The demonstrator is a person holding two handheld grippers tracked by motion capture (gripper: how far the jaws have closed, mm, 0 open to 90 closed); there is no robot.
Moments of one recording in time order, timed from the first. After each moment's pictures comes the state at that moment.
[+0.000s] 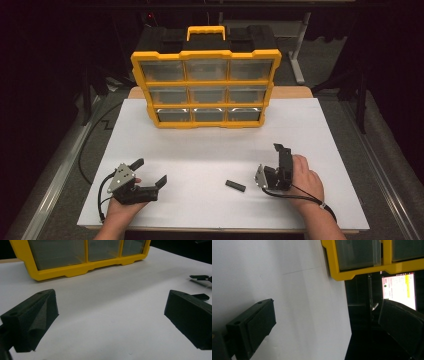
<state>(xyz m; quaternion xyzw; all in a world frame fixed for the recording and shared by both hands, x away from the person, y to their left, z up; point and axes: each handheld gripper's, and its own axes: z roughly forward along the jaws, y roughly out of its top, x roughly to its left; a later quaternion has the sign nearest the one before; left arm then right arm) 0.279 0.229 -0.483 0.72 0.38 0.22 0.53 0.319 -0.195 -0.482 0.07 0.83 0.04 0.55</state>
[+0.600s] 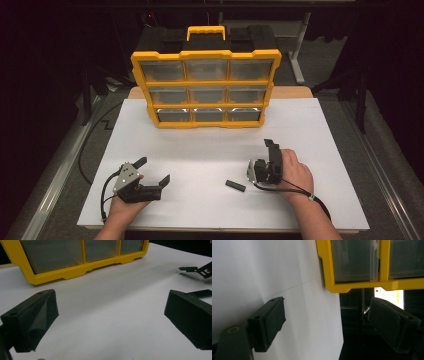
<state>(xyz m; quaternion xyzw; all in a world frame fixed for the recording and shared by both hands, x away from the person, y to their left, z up) 0.284 0.222 -0.484 0.73 0.36 0.24 0.52 0.338 -0.173 -0.488 0.06 0.82 0.03 0.57</state>
